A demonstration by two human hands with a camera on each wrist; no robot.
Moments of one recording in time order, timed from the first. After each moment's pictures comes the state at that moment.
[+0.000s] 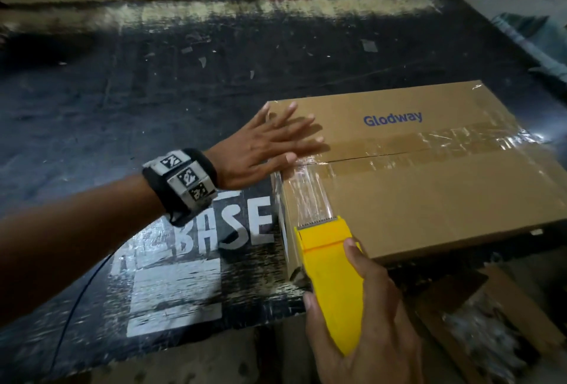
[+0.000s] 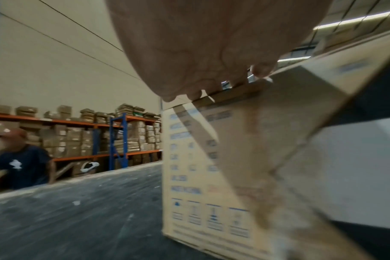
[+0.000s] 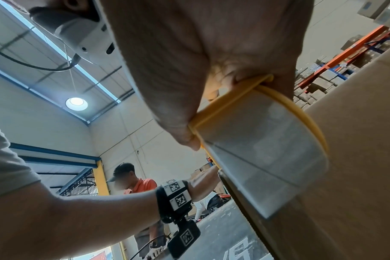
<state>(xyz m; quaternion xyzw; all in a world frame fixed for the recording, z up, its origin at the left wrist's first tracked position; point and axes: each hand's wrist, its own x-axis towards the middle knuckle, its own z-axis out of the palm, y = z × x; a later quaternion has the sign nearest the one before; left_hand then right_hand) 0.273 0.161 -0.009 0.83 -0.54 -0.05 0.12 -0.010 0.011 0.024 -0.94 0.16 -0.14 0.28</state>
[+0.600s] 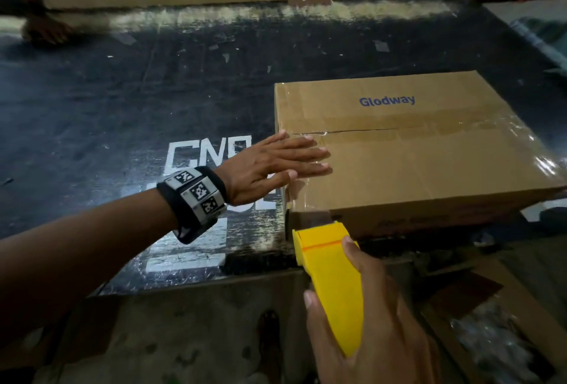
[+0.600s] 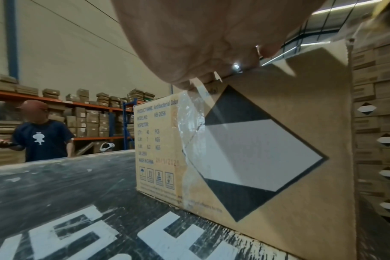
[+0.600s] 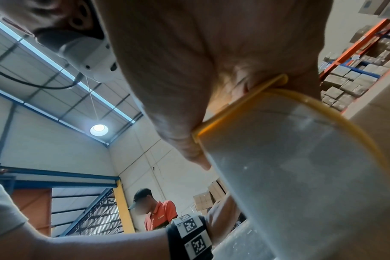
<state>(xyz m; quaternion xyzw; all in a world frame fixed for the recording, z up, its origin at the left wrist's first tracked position) 0.169 0.163 -0.010 0.82 -0.54 -0.05 0.19 -0.085 0.016 0.044 -0.95 0.14 -0.07 0.29</state>
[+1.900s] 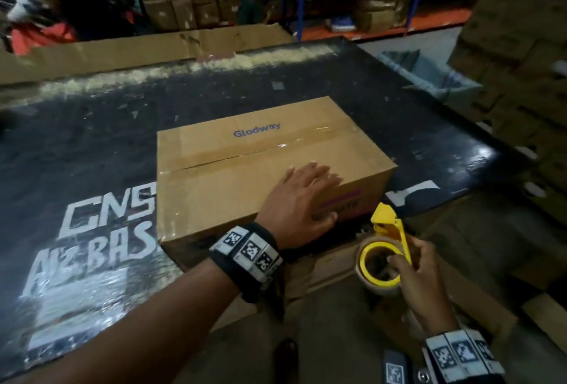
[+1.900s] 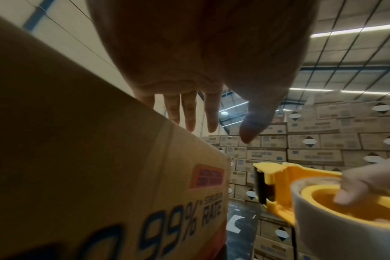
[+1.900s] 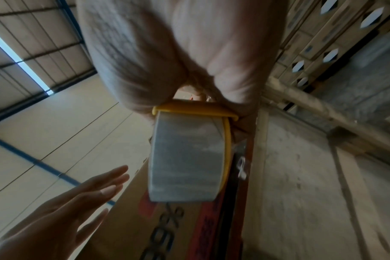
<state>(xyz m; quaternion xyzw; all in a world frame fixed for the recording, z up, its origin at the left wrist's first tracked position) 0.061 -0.090 0.003 0.89 -0.43 0.00 0.16 -0.111 -0.272 -0.058 -0.71 0.36 -0.16 0.58</state>
